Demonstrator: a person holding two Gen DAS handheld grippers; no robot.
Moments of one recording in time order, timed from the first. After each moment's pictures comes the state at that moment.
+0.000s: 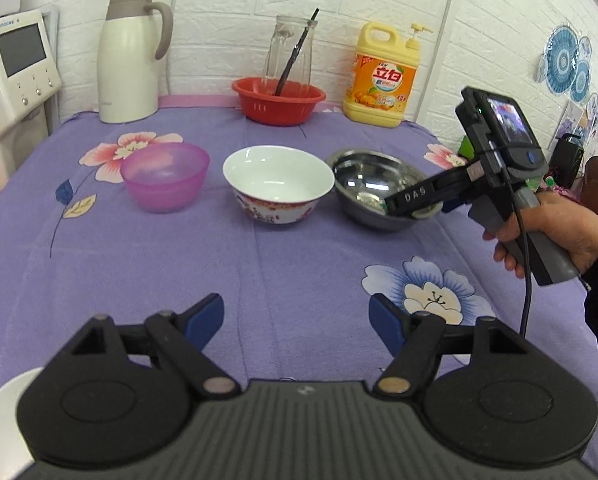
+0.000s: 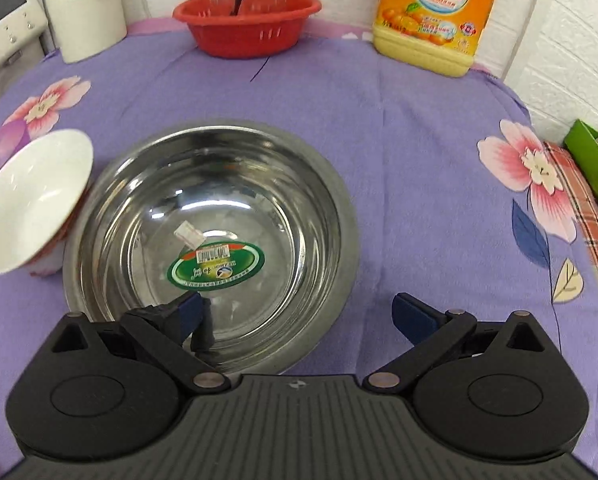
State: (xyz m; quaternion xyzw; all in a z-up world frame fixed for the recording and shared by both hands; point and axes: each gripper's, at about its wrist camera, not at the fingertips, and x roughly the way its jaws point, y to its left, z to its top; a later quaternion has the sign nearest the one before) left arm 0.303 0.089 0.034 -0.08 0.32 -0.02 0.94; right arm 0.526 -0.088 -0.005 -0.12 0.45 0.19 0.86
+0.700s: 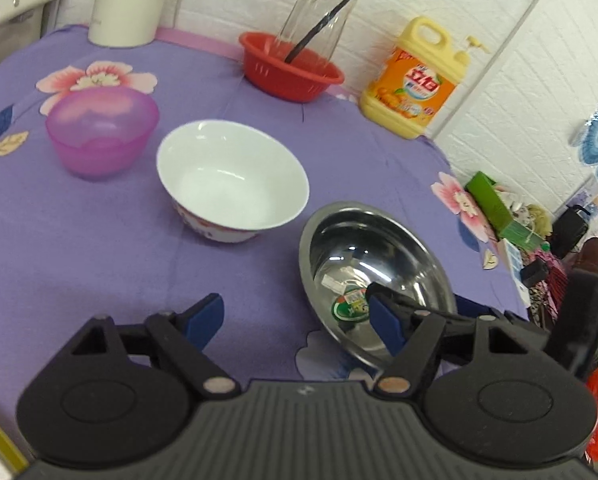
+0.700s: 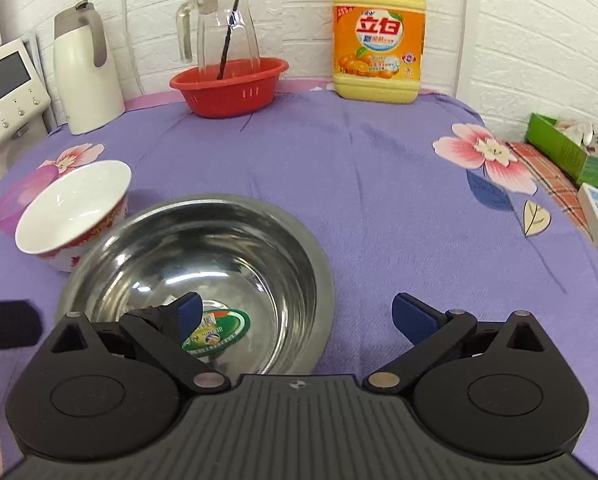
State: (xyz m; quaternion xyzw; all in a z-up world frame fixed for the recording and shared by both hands) left arm 0.410 0.066 0.014 -0.23 0.37 0.00 0.90; right arm 0.463 -0.120 -0.017 -0.03 0.35 0.16 0.92
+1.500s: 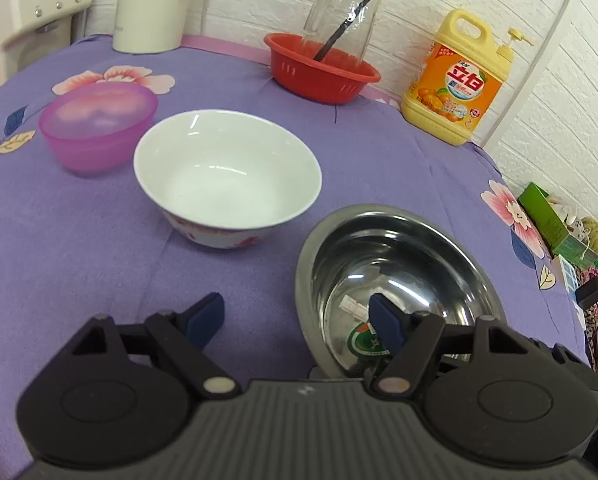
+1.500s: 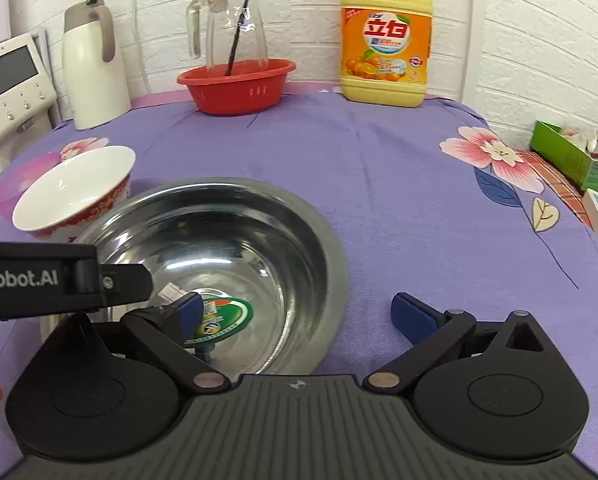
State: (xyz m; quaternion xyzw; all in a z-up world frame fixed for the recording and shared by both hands) left arm 0.440 0.035 -0.008 -0.20 0.35 0.09 0.91; right arm 0.454 -0.115 -0.029 -0.04 0.33 0.17 0.93
